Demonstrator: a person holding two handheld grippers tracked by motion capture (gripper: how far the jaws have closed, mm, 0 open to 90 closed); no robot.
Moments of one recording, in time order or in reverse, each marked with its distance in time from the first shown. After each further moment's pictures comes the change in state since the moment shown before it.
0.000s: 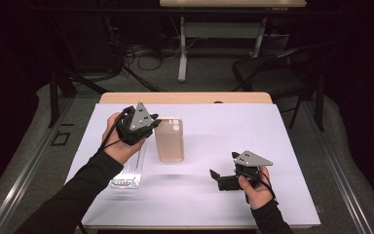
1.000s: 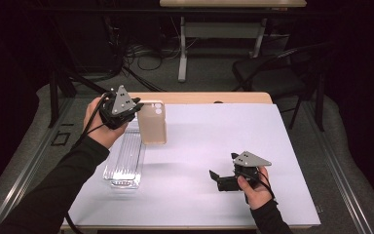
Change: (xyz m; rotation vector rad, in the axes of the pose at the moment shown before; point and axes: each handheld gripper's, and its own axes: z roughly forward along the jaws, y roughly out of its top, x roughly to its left) left arm 0.052 -0.009 -0.012 0.007 0.109 0.044; right arm 0.000 -0.003 0.003 0.014 0.004 -0.003
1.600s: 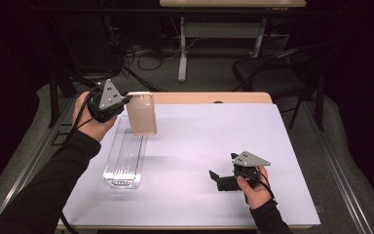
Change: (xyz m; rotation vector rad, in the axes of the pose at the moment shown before) left arm 0.030 -0.018 -0.003 -0.033 0.075 0.001; right arm 0.000 -0.002 0.002 0.009 -0.003 0.003
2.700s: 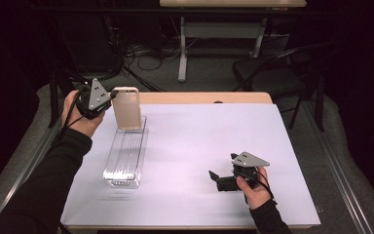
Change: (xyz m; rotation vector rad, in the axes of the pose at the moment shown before) left arm 0.025 -0.035 0.008 -0.007 0.118 0.051; right arm 0.000 -0.002 0.002 0.001 -0.008 -0.006
